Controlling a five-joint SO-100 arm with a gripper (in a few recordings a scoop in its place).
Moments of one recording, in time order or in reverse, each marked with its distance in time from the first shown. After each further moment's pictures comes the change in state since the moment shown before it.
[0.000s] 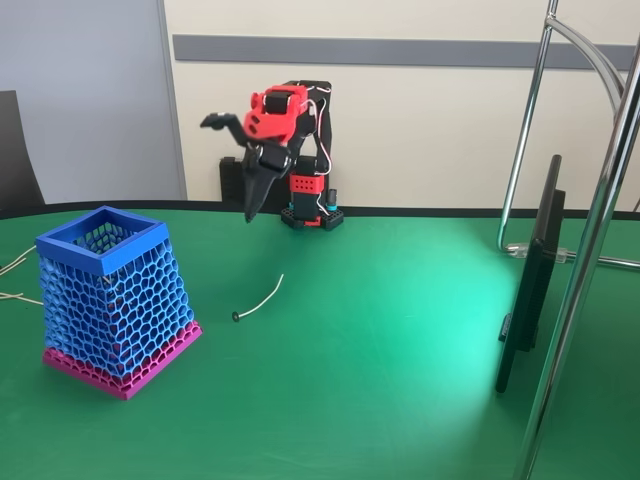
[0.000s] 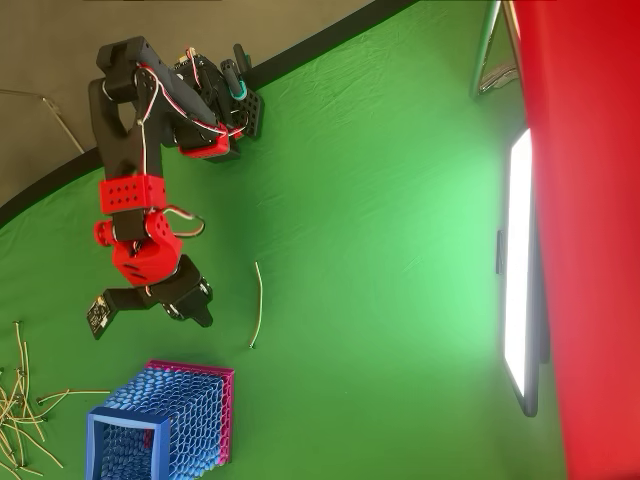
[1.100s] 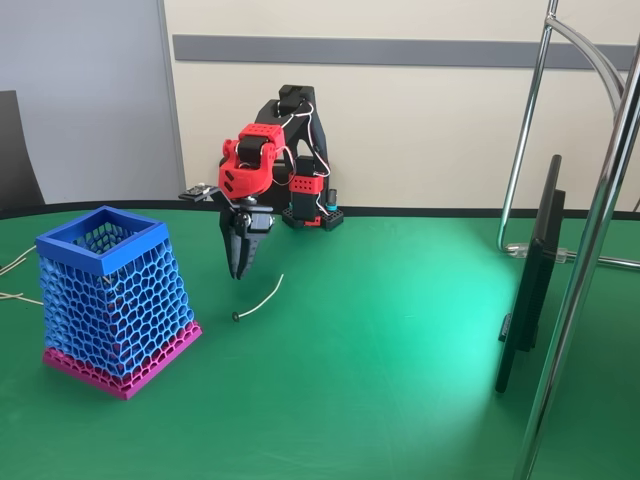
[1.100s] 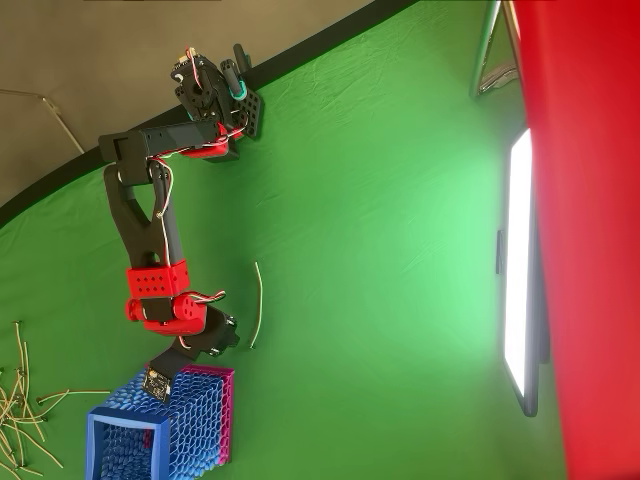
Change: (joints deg) arm 2.0 -36.0 -24.7 6.9 -22.4
